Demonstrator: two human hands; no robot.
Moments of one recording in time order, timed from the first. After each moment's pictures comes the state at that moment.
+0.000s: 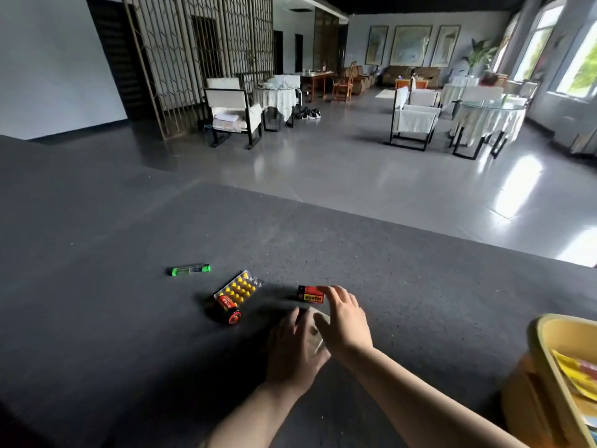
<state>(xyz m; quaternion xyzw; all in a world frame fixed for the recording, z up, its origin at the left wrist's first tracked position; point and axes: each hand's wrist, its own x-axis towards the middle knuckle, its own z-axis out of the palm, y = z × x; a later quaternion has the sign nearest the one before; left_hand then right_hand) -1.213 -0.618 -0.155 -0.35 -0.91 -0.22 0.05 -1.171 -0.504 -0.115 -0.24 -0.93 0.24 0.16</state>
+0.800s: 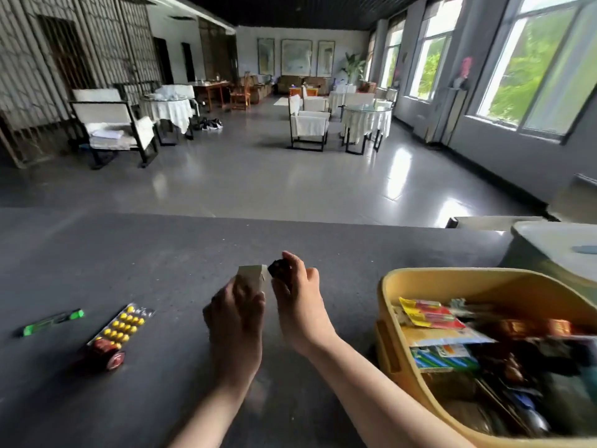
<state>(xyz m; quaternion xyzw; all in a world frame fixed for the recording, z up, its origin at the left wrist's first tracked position) -1.153 -0.563 -0.060 -0.36 -0.77 -0.52 0.04 -1.071 -0.485 -0.020 -0.30 -0.80 0.43 0.30</state>
